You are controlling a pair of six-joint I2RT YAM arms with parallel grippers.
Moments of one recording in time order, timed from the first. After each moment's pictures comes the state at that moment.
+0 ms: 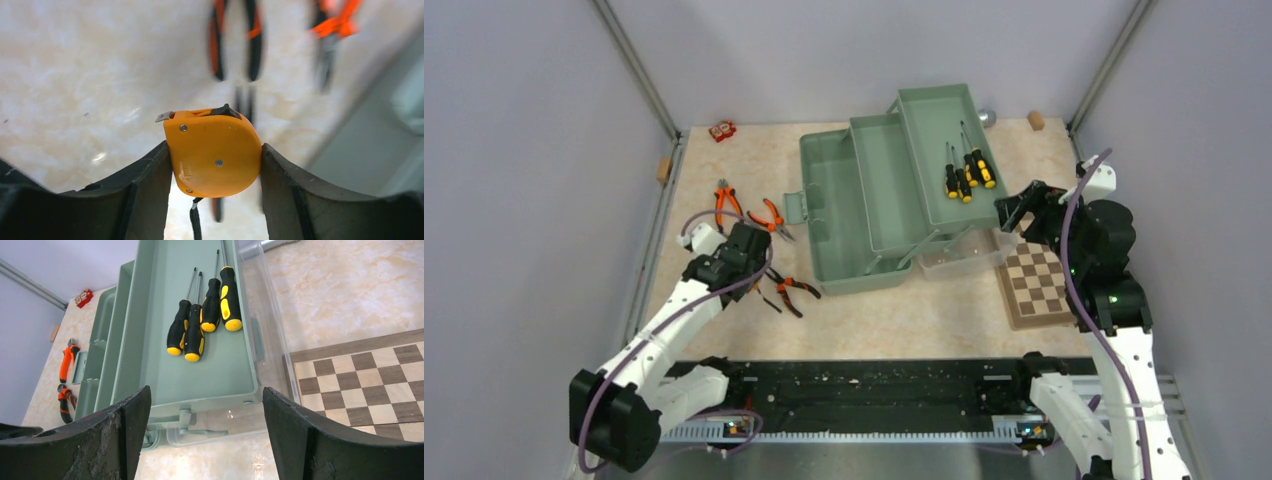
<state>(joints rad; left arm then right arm) -0.38 1.04 0.71 -0.80 -0.54 -1.23 0.08 0.70 0.96 -0.48 -0.11 0.37</state>
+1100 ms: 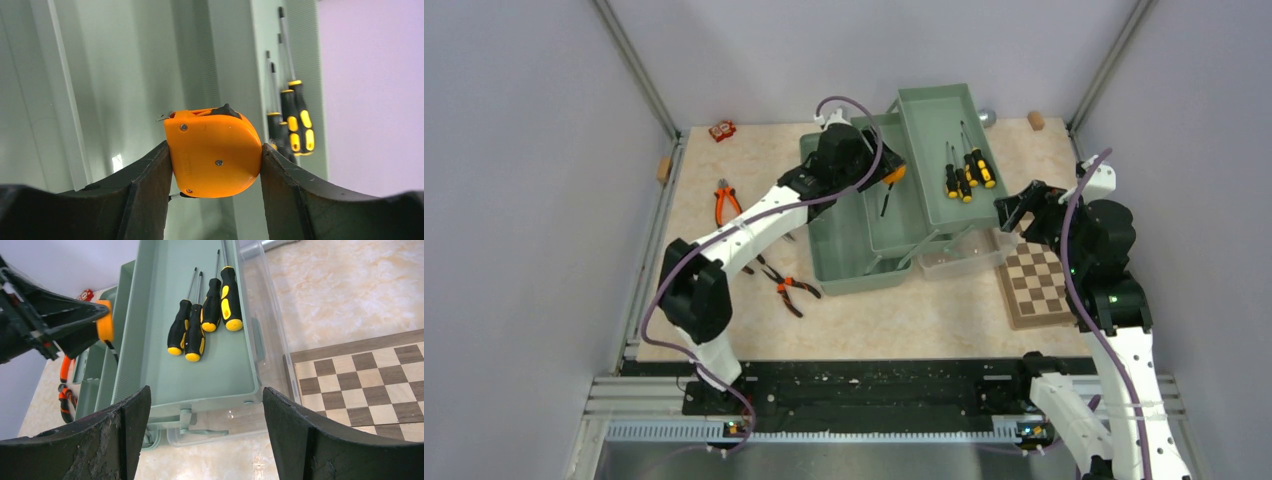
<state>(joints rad) -0.64 1.73 1.53 -0.18 -0.02 -0.98 0.08 0.70 0.96 -0.48 -0.11 0.37</state>
